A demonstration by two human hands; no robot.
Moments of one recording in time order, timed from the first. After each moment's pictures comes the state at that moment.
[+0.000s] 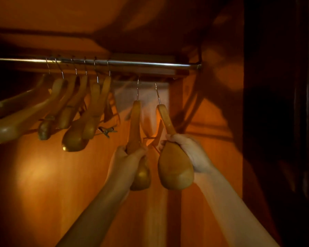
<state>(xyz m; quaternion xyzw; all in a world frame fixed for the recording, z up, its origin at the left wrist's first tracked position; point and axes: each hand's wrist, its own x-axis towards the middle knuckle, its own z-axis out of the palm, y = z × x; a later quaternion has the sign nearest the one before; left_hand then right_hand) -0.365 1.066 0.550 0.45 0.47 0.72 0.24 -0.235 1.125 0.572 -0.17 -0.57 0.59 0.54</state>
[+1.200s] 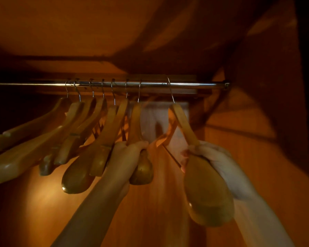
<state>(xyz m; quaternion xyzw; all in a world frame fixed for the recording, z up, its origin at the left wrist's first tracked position) -0.425 1.104 0.622 0.46 0.44 0.74 0.22 -0.249 1.138 0.618 -0.10 -0.67 0.53 0.51</state>
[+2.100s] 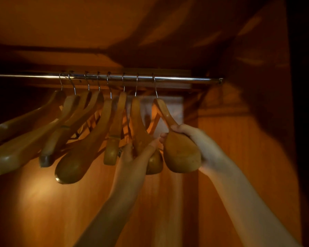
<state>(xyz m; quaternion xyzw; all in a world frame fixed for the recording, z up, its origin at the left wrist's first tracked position) -0.400 1.079 0.590 0.52 0.39 0.74 0.19 -0.272 1.151 0.636 -0.15 -0.66 0.54 0.49</state>
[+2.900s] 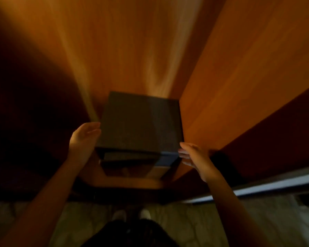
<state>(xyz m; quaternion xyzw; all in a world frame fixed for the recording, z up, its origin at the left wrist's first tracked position) -0.483 0.982 0.148 0.27 0.75 0.52 0.31 -0.202 1.070 0.157 -0.64 -0.45 0.60 0.16</state>
